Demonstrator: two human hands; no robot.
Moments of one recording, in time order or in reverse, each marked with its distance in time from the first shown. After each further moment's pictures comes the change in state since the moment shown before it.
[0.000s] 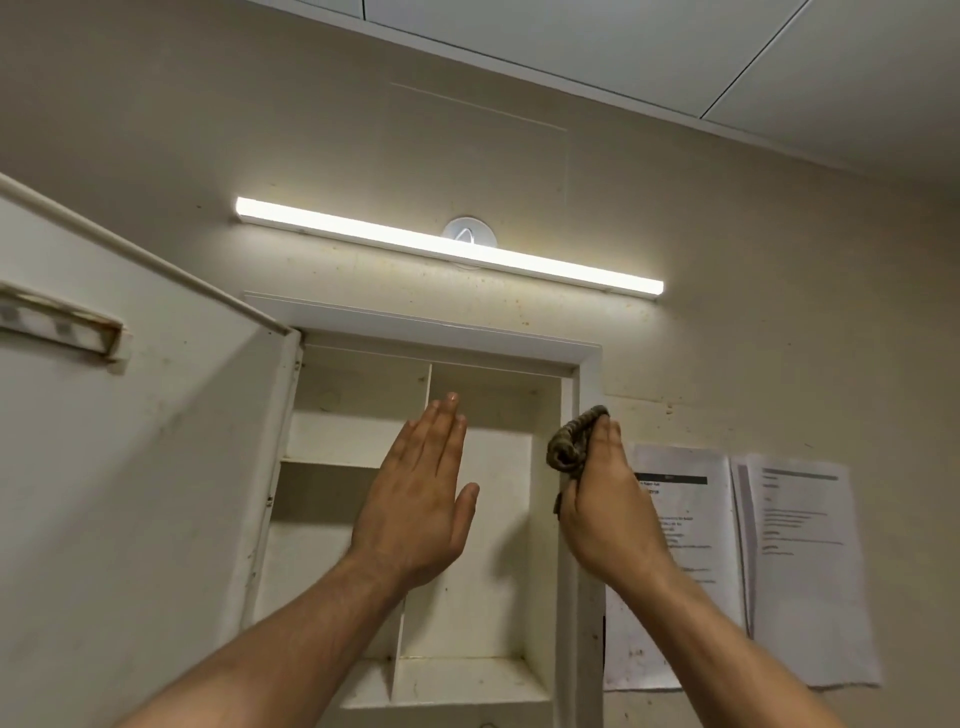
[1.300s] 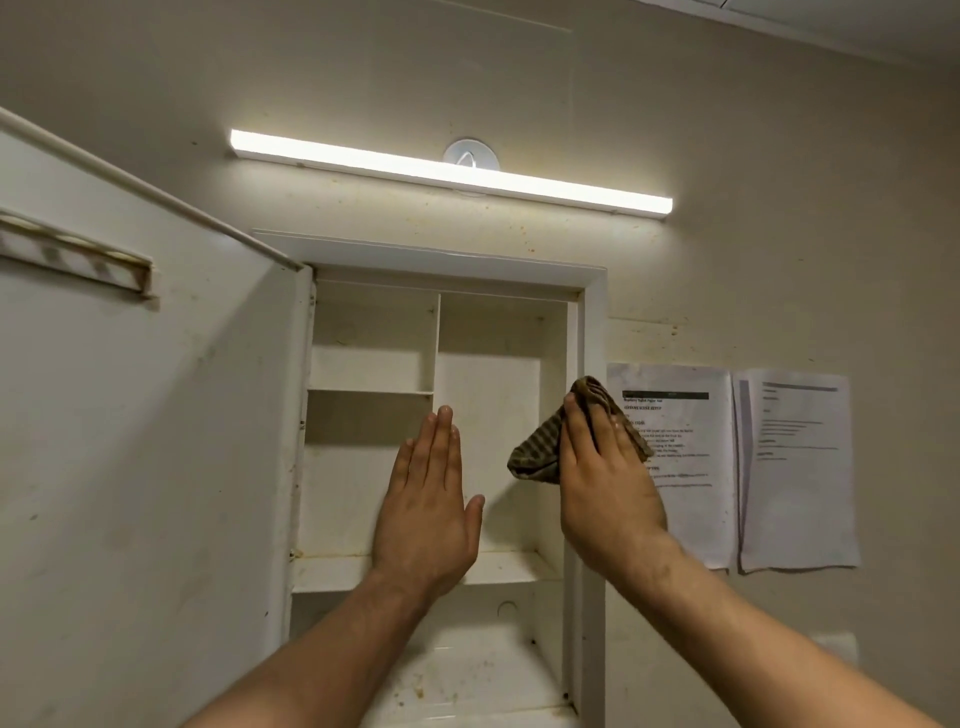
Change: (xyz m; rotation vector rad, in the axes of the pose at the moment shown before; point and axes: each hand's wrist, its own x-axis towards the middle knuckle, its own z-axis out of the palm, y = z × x) left_hand -0.091 0.028 0.003 0.054 -0.238 -0.096; right_hand -0.067 0.004 0.012 -0.745 -0.122 -0.286
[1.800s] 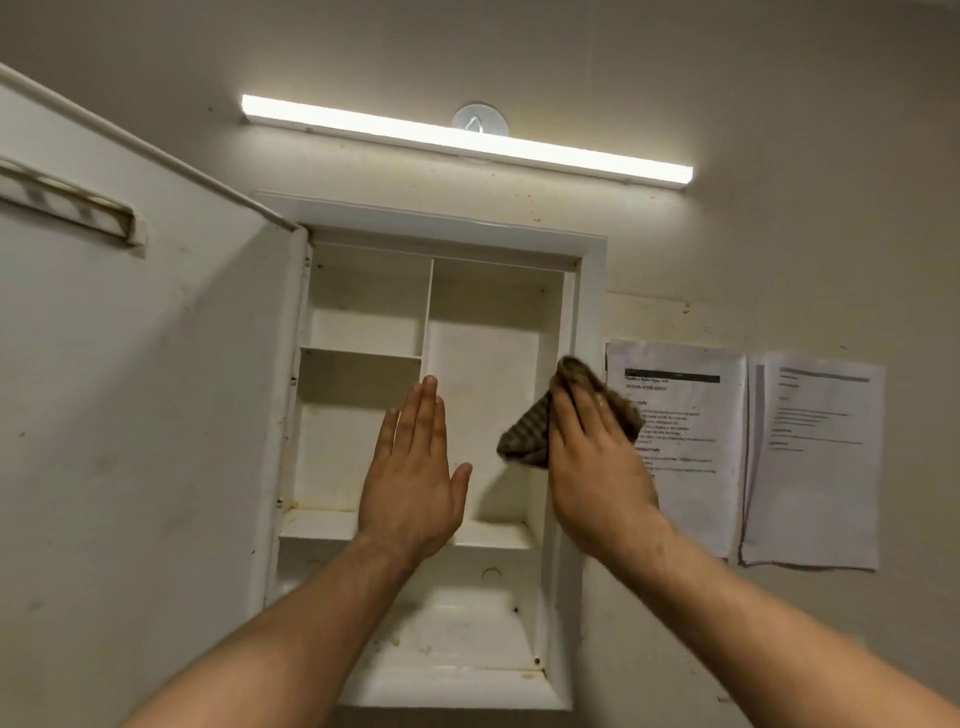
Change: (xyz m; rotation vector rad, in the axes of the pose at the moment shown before) left_hand -0.004 0.014 0.003 0.085 -0.009 -0.126; right_hand -0.011 0.021 0.008 0.020 0.061 -0.191
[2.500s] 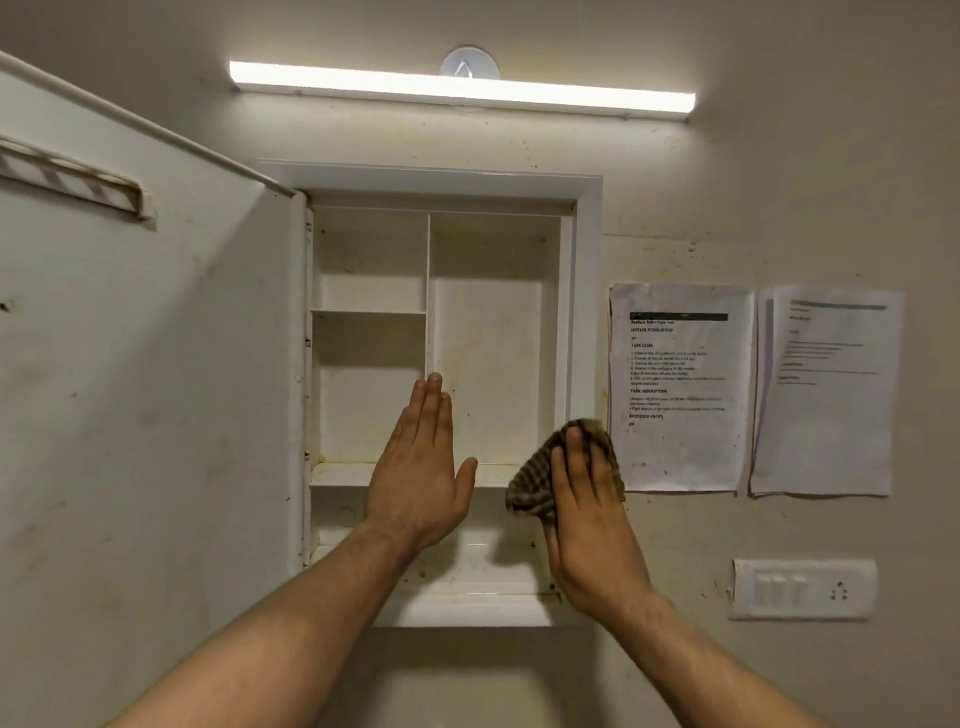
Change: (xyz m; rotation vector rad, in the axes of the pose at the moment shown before) left_hand -0.047 -0.004 -0.009 -0.091 -0.127 0.065; right_hand -0.103 -0.051 0.086 0.440 0.021 0.128
